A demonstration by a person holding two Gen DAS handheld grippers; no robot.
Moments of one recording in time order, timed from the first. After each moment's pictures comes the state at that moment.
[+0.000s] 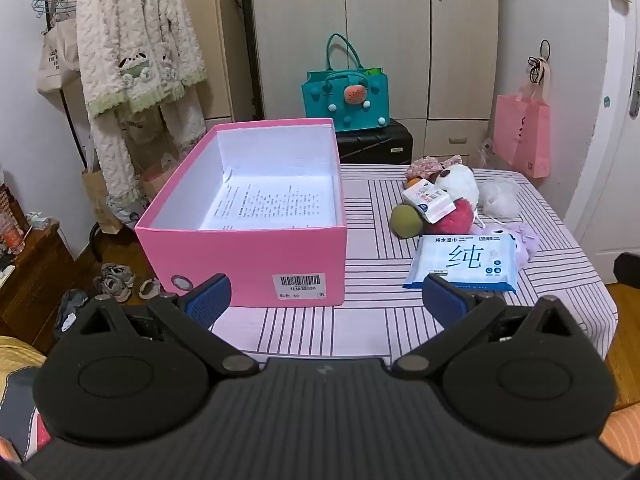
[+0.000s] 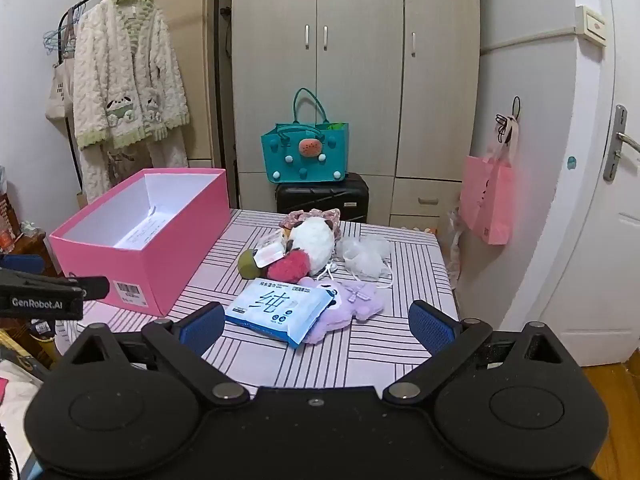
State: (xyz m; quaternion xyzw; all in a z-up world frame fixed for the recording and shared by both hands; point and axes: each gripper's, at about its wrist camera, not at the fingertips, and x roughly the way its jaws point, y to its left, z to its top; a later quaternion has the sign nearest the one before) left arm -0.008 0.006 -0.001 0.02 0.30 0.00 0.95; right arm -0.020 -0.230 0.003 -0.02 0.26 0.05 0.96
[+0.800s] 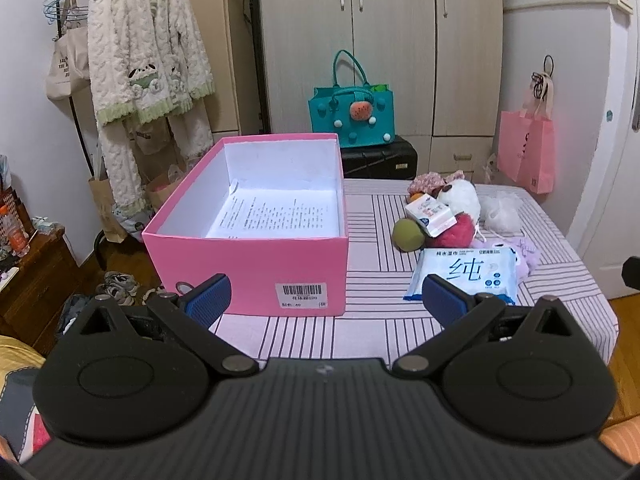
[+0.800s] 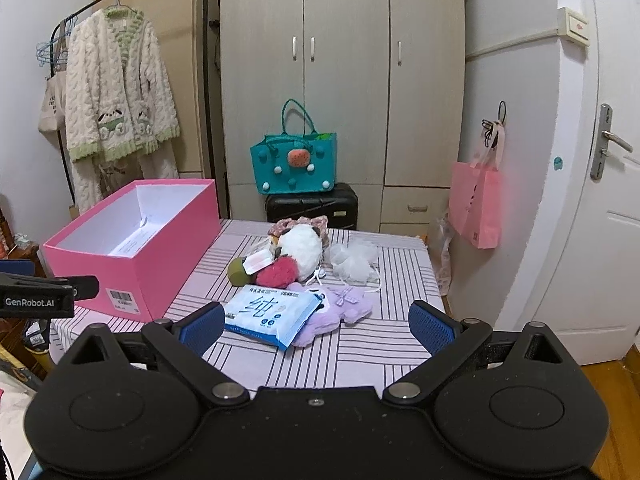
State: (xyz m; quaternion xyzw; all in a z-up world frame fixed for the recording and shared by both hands) left arm -0.015 0.002 -0.002 0.01 0.27 0.01 0.96; right arm -0.029 -0.239 -0.002 -0.02 0.24 0.04 0.97
